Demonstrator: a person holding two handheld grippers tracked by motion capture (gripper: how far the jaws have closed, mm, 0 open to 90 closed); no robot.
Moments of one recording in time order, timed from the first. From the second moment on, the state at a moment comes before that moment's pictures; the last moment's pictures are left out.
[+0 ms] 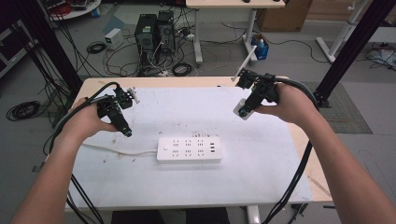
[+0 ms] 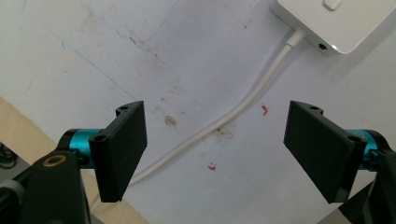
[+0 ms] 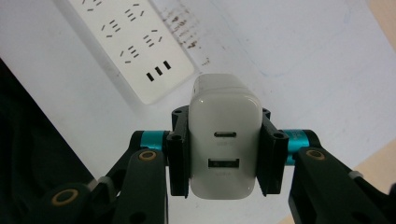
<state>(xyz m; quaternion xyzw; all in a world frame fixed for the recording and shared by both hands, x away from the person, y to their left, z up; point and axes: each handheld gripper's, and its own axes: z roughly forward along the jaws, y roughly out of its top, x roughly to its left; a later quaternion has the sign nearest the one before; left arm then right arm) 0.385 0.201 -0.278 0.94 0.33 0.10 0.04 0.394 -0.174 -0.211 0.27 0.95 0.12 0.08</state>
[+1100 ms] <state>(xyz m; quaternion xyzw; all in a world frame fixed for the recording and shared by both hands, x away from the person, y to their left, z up) 0.366 0.197 -0.296 0.95 0.30 0.09 0.08 0.404 -0.041 -0.340 0.01 1.00 0.01 0.04</state>
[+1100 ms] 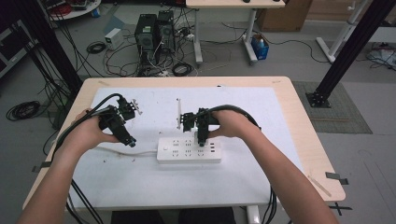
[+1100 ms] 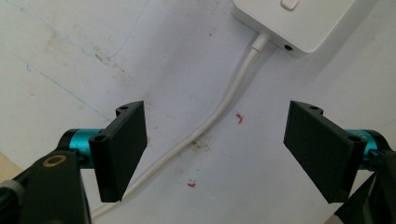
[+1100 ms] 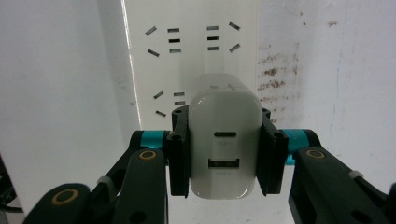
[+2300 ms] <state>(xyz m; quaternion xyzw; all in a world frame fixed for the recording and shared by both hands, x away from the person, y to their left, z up) 0.374 0.176 -0.306 0.95 0.29 0.08 0.09 0.412 -0.057 -0.368 -0.02 1.00 0.09 0.02</state>
